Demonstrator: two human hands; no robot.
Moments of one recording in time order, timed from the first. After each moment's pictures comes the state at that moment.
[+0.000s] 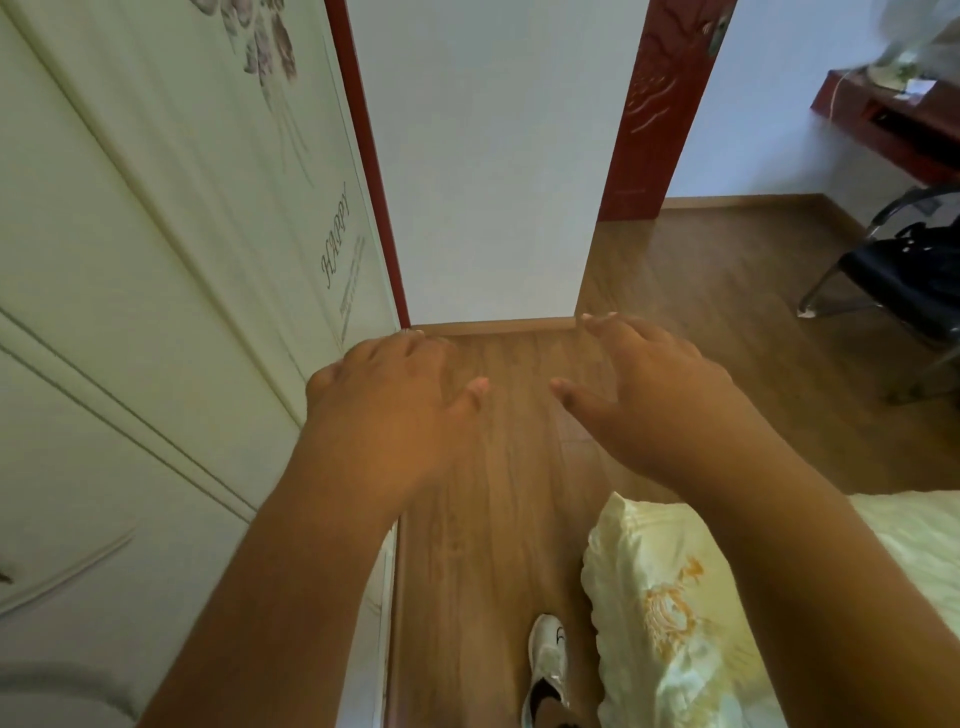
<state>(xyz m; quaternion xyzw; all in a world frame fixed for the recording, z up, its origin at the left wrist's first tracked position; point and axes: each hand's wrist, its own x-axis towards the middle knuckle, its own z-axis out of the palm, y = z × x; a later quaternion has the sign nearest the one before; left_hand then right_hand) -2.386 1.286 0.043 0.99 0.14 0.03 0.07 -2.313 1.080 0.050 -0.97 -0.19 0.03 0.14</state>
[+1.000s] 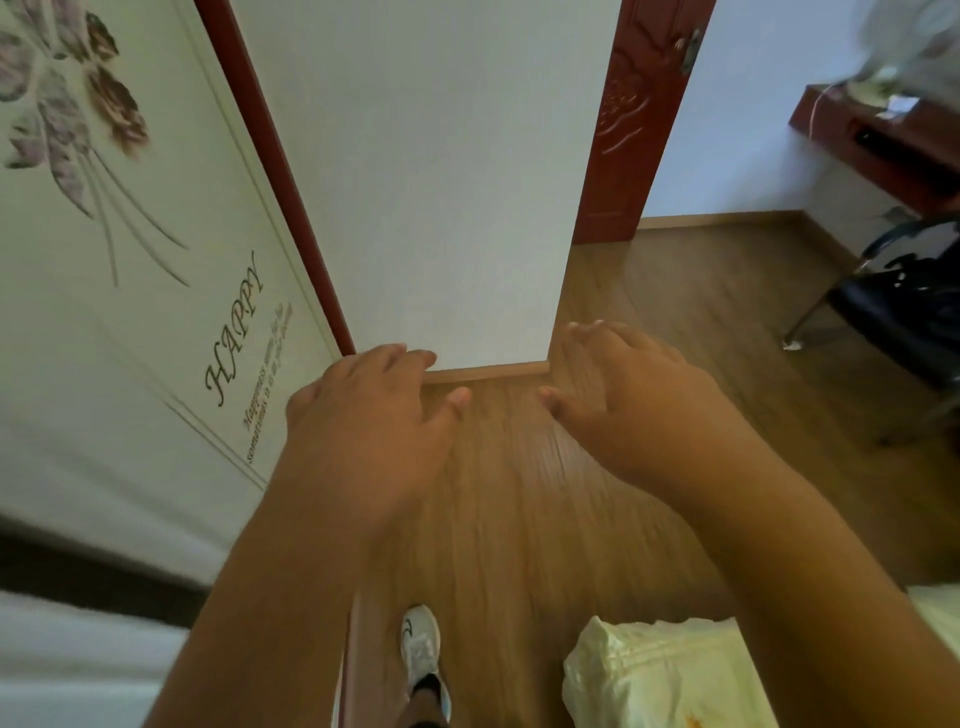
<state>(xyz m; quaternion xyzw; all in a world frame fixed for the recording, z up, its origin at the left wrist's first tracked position) -2.085 1.295 0.043 0.99 0.14 0.02 0.09 -2.014 1.086 0.048 -0.97 -0.17 0.03 0.15</state>
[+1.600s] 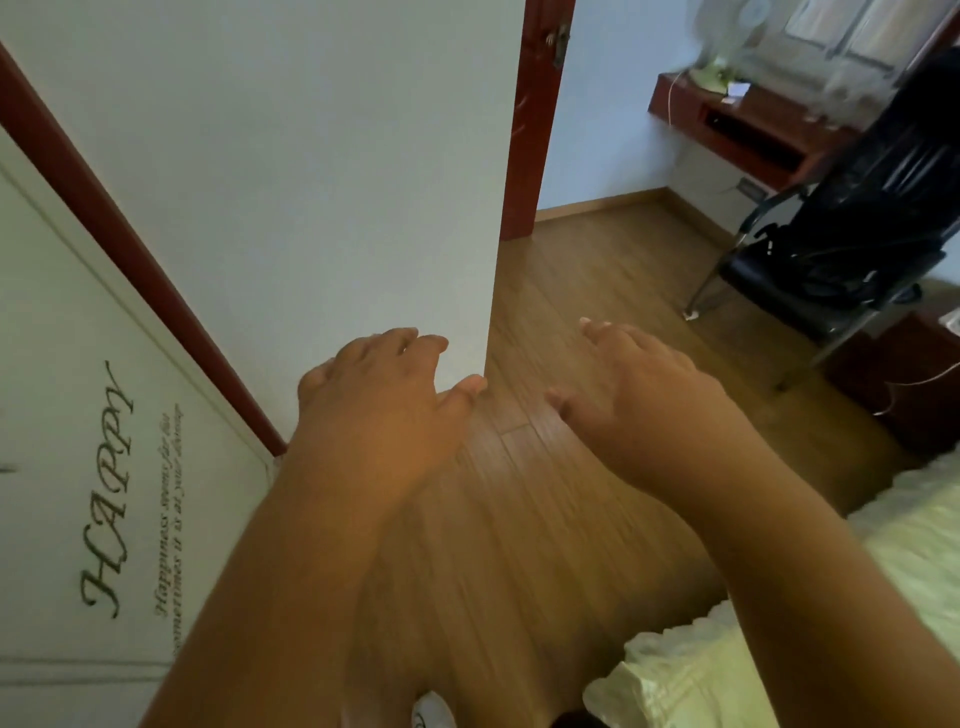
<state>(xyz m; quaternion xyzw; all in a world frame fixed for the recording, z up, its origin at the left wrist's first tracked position) -1.867 1.391 0.037 1.00 -0.02 -0.02 0.10 -1.876 1.178 0.043 -0.99 0.02 0.01 0.13</state>
